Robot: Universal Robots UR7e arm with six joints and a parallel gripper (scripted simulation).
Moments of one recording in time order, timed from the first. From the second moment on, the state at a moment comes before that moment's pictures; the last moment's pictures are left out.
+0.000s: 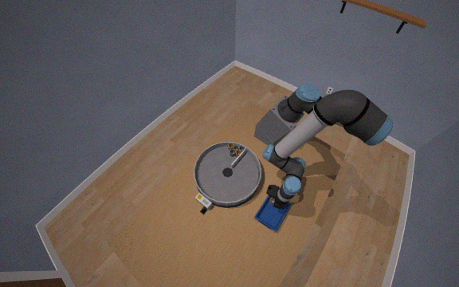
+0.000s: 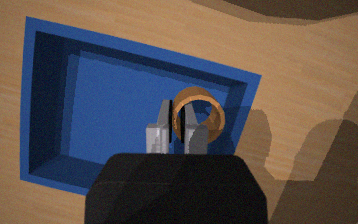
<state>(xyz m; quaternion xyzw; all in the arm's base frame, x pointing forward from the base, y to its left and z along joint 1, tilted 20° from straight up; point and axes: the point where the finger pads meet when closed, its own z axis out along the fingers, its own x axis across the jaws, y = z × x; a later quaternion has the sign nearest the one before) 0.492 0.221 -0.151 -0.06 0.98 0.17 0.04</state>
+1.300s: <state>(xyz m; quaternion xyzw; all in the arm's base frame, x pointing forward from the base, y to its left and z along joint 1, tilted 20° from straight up) 0.494 0.229 -0.172 -0.06 0.98 0.17 0.04</state>
